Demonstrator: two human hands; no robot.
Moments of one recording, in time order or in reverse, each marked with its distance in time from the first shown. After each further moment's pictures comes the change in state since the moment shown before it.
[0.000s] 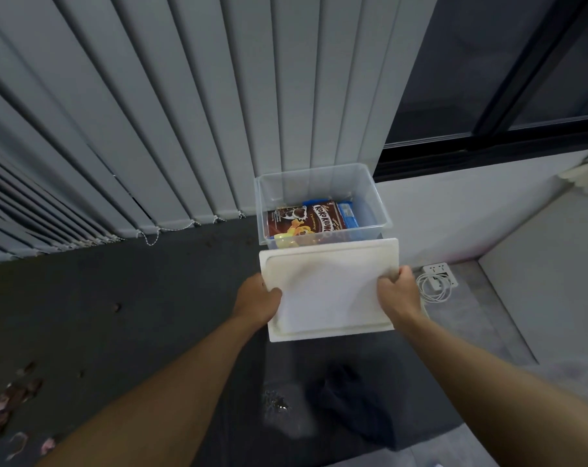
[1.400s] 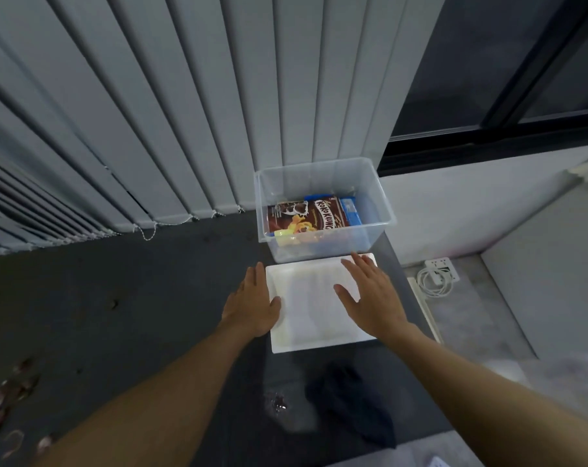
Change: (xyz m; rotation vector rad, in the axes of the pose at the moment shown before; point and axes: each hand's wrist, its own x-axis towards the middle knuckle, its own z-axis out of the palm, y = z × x) left_hand 0.011 -0.024 0.000 0.604 -0.122 0.132; right_hand -0.012 0.012 0.026 -0.624 -0.212 -0.751
